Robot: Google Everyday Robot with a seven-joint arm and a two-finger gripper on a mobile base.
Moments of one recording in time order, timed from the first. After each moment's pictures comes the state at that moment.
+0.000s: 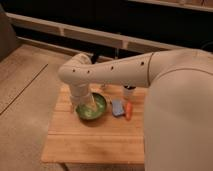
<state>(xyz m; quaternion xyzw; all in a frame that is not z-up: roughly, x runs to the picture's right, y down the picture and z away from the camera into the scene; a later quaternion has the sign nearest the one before) -0.108 0.104 0.703 -0.26 0.23 0.64 0.68</state>
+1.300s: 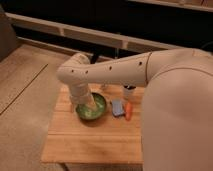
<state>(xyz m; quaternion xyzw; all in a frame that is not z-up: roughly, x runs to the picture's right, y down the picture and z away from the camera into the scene) -0.113 0.095 0.713 -0.25 0.23 0.62 0.71</state>
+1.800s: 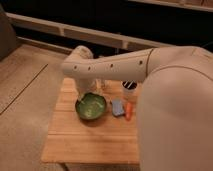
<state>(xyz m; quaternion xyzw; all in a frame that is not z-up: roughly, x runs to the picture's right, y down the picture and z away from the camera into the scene) -0.078 0.020 0.737 -0.17 0.17 0.60 0.76</state>
